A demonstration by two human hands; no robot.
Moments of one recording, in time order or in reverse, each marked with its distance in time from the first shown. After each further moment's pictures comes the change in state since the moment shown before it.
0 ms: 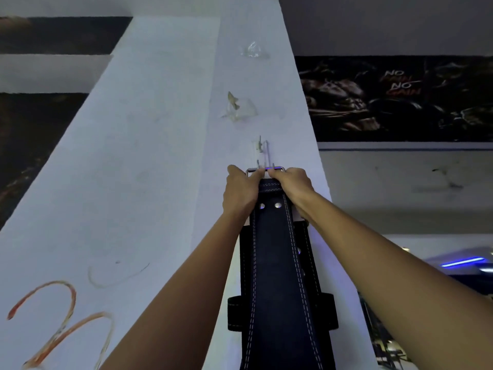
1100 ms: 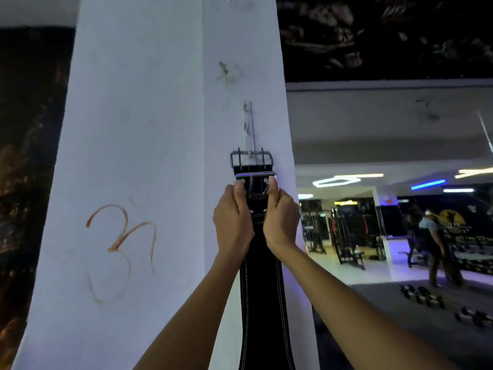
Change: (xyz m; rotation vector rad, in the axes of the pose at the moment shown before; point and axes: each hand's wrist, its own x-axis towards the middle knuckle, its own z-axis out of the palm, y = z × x) left_hand -0.261 0.065 -0.068 0.145 0.155 0.035; right_hand -0.280 -0.048 -0.046 -0.046 0.258 0.035
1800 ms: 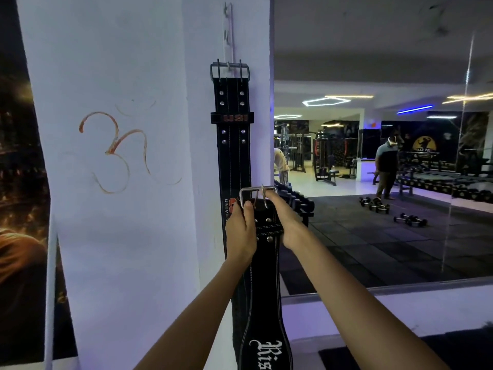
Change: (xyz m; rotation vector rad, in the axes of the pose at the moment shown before) left_hand -0.230 0.038 -0.050 -0.099 -0.289 -0.443; right_hand -0.149 0.024 -0.154 0.346 -0.561 1.049
